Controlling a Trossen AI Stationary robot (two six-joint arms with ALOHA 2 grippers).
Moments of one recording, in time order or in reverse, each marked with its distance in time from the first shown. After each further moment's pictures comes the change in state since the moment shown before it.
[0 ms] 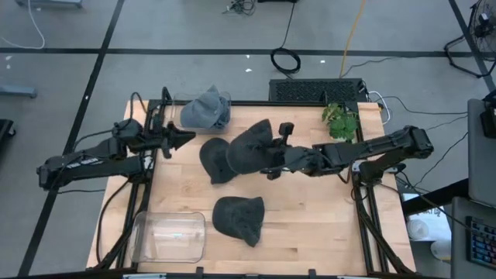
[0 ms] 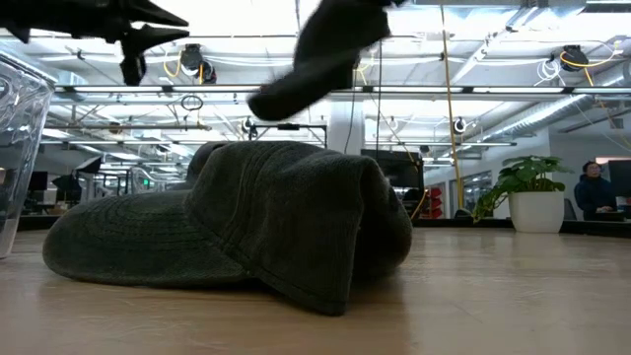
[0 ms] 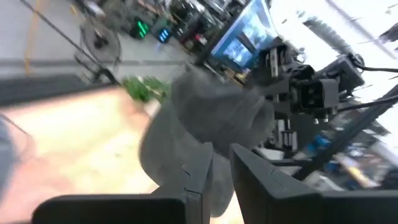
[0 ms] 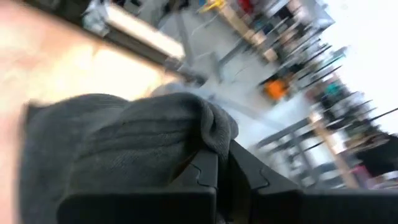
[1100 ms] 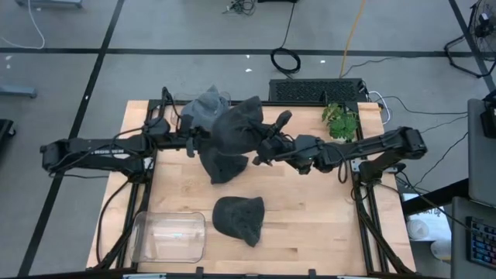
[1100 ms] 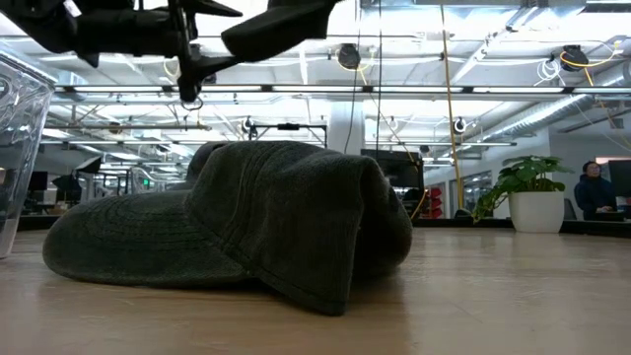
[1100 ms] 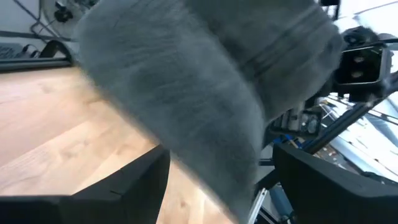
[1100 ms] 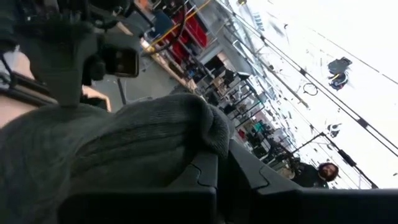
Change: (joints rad) left arm -0.038 0.440 0.000 0.494 0.078 -0.103; right arm -0.041 0.061 0.000 0.573 0.050 -0.435
